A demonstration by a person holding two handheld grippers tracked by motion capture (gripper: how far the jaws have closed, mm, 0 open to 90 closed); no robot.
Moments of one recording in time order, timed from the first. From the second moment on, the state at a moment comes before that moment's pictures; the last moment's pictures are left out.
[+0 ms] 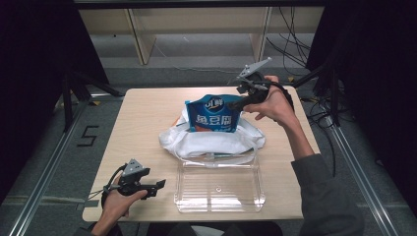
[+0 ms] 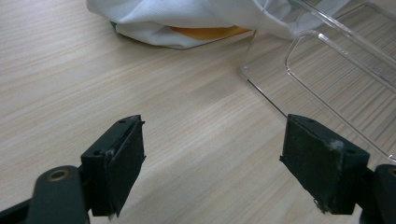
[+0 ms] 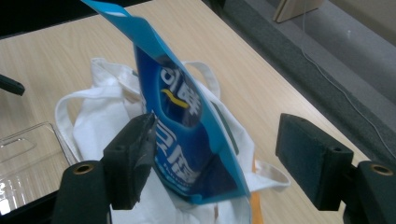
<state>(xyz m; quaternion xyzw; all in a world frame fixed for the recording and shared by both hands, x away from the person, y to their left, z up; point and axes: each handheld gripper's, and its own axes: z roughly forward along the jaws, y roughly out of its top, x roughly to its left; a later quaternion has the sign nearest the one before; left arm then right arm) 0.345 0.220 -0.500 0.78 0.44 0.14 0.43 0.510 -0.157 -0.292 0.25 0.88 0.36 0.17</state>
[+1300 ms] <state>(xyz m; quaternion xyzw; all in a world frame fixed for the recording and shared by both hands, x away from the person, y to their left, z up) 0.344 0.222 -0.498 0.78 0.43 0.15 0.43 0.544 -0.101 -0.297 0.18 0.93 0.28 0.14</state>
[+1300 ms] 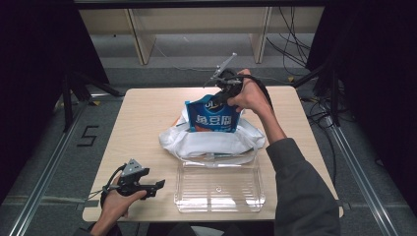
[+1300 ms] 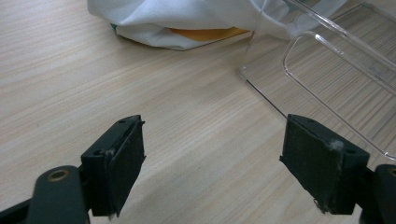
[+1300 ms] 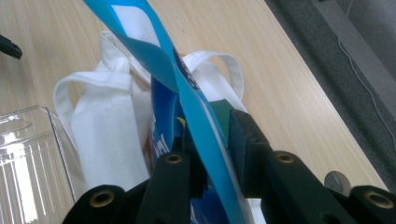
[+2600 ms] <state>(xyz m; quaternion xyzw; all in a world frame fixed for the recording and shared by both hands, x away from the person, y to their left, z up) 0.345 0.221 -0.499 0.79 0.42 0.15 0.42 0.518 -0.113 -0.203 0.10 0.93 0.31 0.18</state>
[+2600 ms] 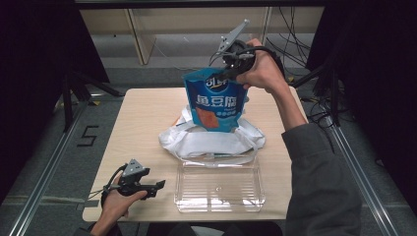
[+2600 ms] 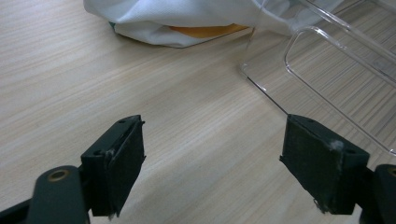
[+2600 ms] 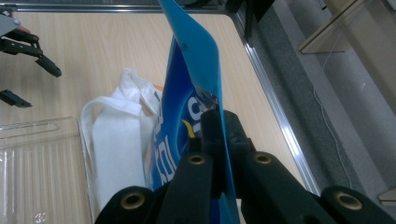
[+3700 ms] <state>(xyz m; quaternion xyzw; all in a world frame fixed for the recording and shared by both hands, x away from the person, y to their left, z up) 0.345 0.223 -0.498 0.78 0.43 0.15 0.42 0.423 -0.122 -0.170 0.06 0.94 0.31 0.16</state>
